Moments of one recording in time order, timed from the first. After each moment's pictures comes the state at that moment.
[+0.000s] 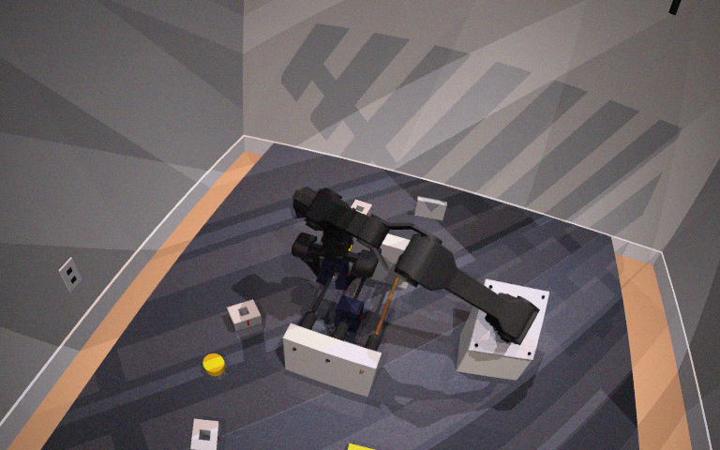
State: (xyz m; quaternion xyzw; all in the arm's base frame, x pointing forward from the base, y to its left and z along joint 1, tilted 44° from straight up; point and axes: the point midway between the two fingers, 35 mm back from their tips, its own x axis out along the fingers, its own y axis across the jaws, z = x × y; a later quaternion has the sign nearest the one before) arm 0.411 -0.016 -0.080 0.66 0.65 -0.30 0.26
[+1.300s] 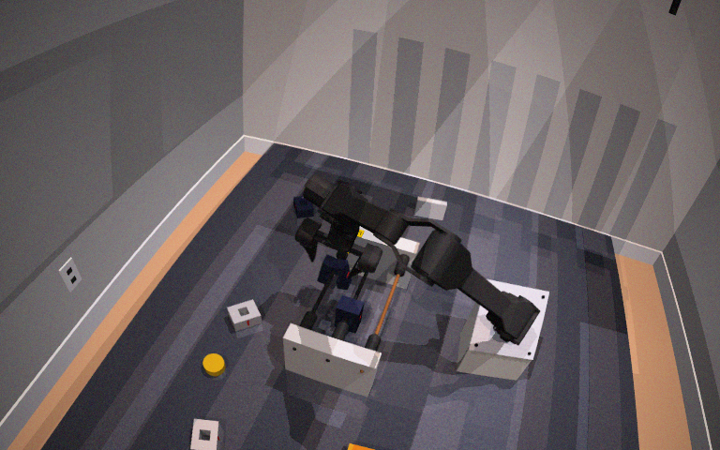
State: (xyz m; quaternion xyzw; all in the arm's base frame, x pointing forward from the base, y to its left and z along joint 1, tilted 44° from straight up) arm 0.413 -0.040 -0.067 0.71 0.58 -0.28 0.29
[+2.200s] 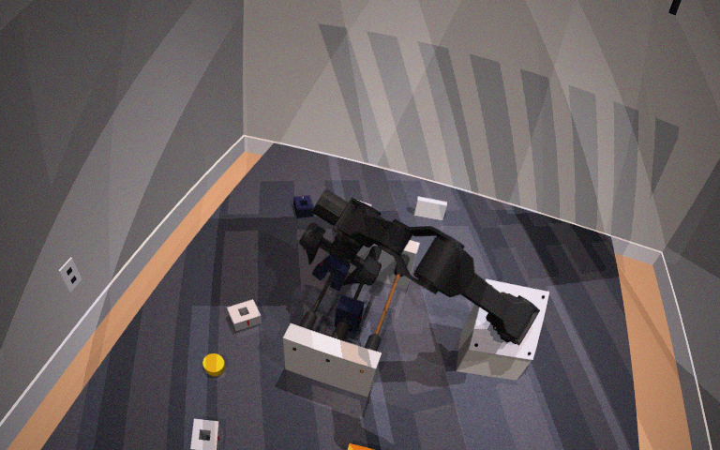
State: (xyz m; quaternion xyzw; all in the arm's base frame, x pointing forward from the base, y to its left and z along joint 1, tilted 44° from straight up) arm 0.418 -0.025 -0.091 0.76 0.51 -0.26 0.31
